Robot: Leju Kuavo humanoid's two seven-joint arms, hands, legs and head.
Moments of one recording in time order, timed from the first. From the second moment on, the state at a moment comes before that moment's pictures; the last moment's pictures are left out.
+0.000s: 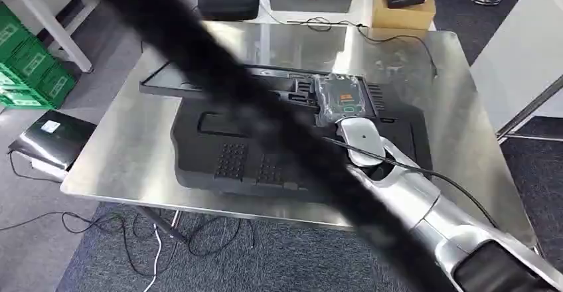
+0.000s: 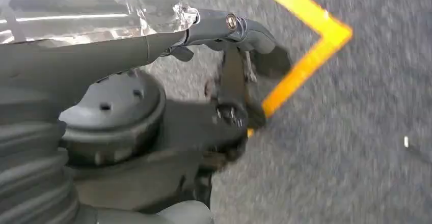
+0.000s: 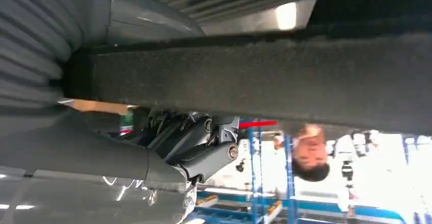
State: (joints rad) left arm -0.10 0.05 -0.66 -0.22 1.46 0.24 -0.11; right arm -0.91 -0.17 0.94 -1.04 0.96 -0.12 0.53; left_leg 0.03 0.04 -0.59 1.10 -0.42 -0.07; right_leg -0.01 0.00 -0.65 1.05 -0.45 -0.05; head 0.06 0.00
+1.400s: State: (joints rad) left arm -0.12 0.07 -0.71 -0.21 1.45 0.19 -0.10; right arm -0.96 0.10 0.98 -0.63 0.87 -0.17 0.25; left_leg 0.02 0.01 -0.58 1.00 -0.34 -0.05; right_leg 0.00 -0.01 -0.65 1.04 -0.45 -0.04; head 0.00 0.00
